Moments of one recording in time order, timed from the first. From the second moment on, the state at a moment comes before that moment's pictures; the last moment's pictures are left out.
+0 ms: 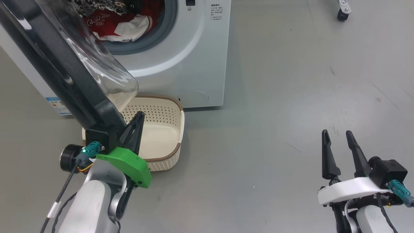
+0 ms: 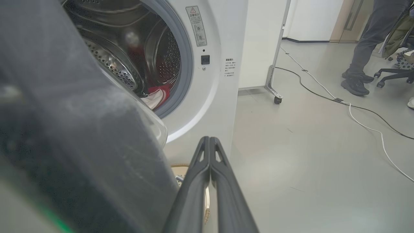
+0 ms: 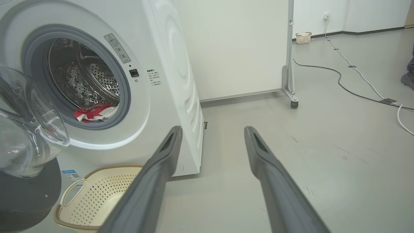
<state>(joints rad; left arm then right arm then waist) -0.30 0.04 -0.26 0.23 -0.34 -0.09 0.03 -0.03 -0.13 0.16 0.15 0.46 0.05 -0.26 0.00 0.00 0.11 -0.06</state>
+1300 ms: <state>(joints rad) -0.33 0.03 -0.28 0.37 -0.36 -0.08 -0.02 -0.01 -0.11 0.11 0.18 0.43 0.08 -0.26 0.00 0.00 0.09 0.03</state>
